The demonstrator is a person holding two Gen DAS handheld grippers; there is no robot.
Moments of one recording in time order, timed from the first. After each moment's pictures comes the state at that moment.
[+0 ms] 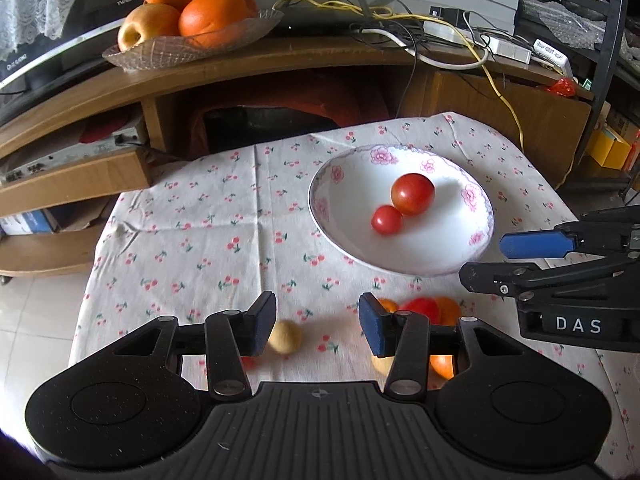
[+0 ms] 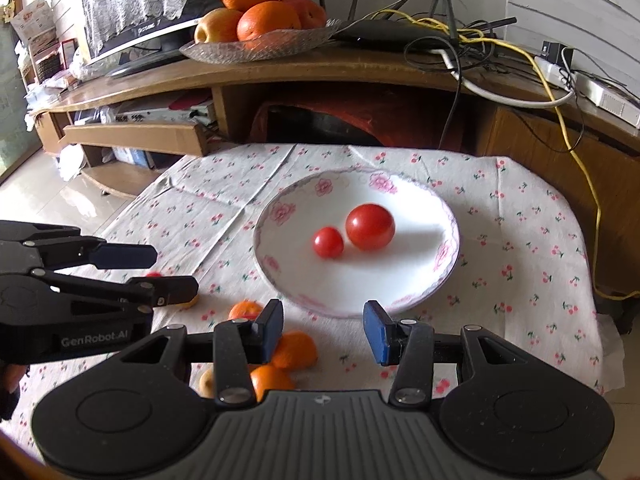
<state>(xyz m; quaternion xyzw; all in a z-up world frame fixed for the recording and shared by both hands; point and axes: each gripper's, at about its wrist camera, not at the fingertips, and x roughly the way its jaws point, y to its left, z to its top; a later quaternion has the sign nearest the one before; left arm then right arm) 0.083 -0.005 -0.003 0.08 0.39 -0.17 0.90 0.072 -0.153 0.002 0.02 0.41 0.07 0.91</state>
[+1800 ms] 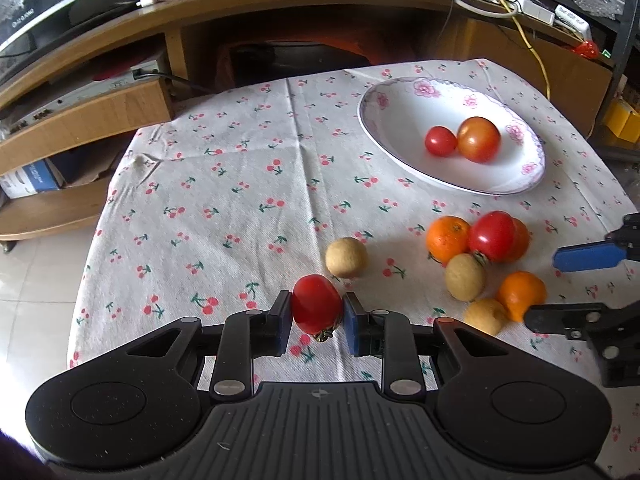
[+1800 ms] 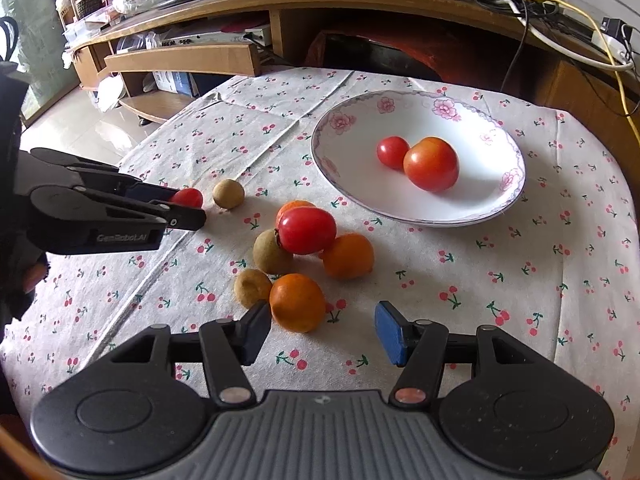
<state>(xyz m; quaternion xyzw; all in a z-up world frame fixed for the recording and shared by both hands) 0.087 0.032 -0.047 0.09 0.44 -0.16 0.88 0.052 -0.130 -0.037 -0.02 0.47 0.14 0.87</state>
